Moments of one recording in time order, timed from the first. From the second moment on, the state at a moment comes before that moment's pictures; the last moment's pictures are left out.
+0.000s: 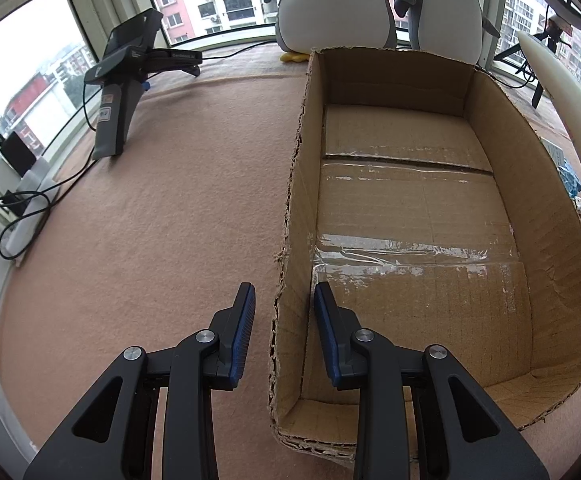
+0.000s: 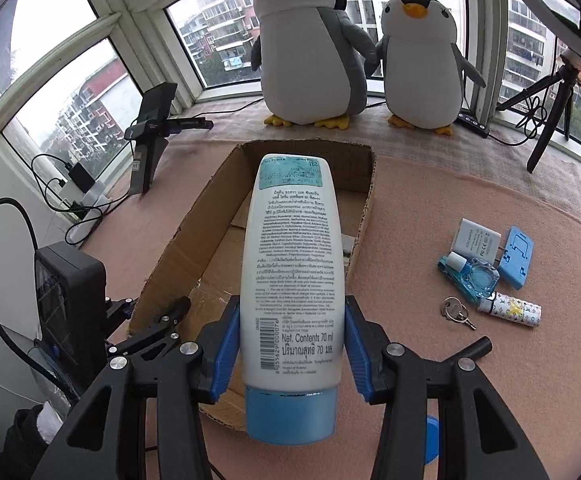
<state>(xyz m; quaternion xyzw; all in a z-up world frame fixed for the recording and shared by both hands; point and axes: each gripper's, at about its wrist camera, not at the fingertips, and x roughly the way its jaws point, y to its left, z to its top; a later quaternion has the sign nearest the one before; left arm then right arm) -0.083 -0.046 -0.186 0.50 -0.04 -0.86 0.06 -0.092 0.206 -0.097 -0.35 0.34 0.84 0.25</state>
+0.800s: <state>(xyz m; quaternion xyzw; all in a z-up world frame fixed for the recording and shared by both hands) -0.081 -0.045 -0.186 0.50 -0.04 -0.86 0.06 -0.116 0.196 -0.112 -0.36 0.33 0.84 0.23</state>
